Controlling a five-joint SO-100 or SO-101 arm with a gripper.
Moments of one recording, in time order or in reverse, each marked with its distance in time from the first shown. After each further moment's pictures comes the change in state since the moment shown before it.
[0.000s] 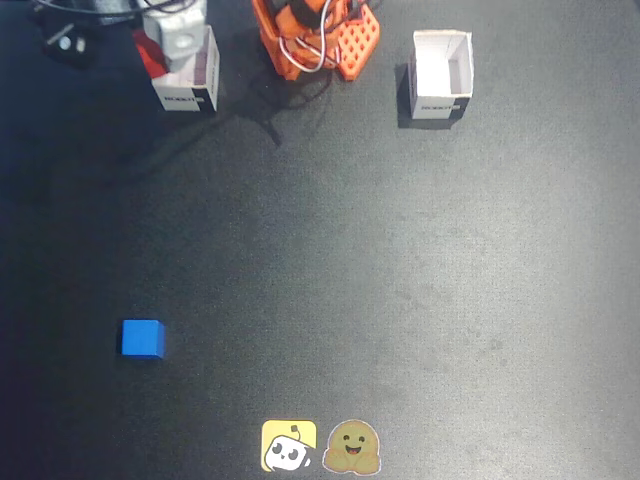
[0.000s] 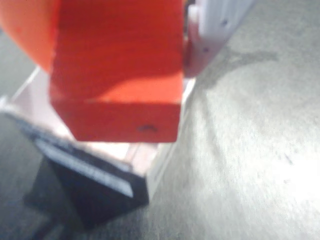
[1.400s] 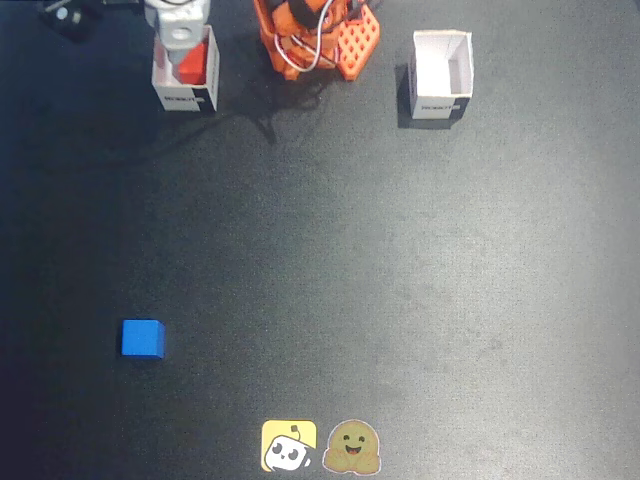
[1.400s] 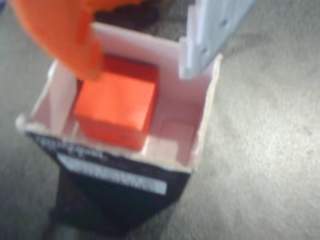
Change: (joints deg) arm 4.9 5.3 6.0 -3.5 2.8
